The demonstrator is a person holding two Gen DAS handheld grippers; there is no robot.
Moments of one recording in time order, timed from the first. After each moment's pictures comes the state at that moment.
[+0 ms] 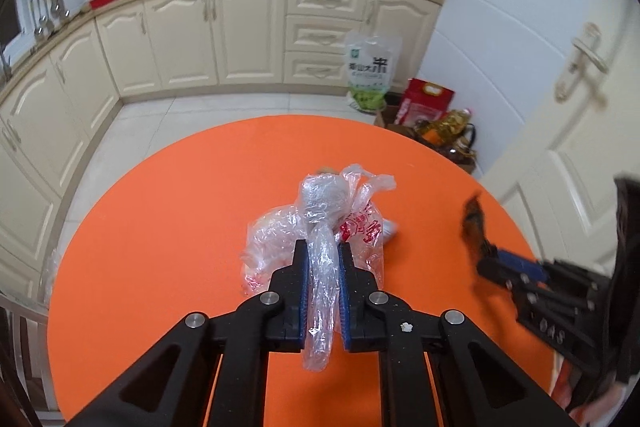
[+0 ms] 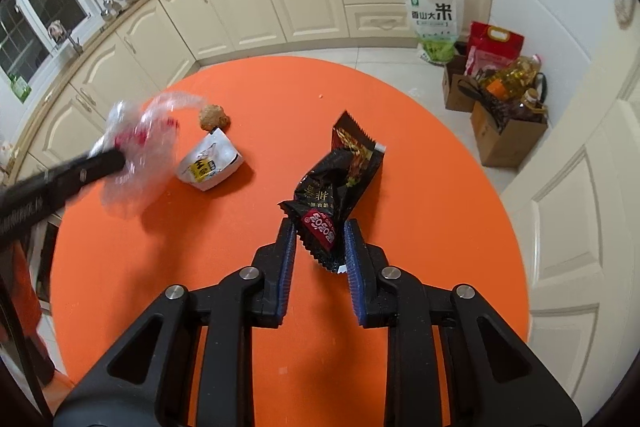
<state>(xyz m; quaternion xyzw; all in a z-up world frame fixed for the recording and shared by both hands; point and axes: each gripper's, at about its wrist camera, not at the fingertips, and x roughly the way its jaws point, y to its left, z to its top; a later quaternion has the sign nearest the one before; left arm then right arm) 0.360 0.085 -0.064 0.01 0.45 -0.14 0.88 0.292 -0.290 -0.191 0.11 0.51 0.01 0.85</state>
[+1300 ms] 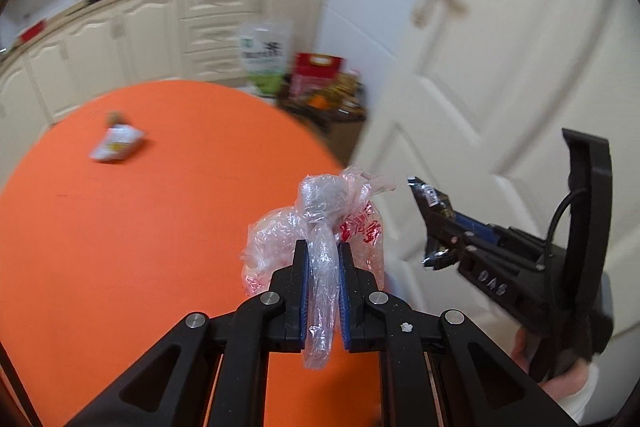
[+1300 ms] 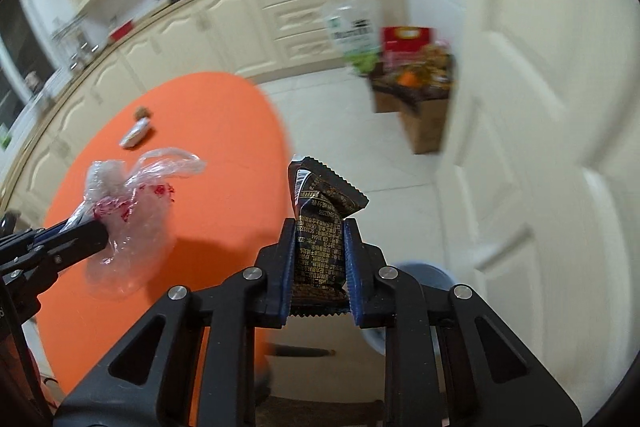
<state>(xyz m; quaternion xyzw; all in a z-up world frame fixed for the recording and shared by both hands) 0.199 -0.092 -0.087 0.04 0.45 -0.27 0.85 0.098 -0.428 -0.186 0.14 0.45 -0.11 0.87</state>
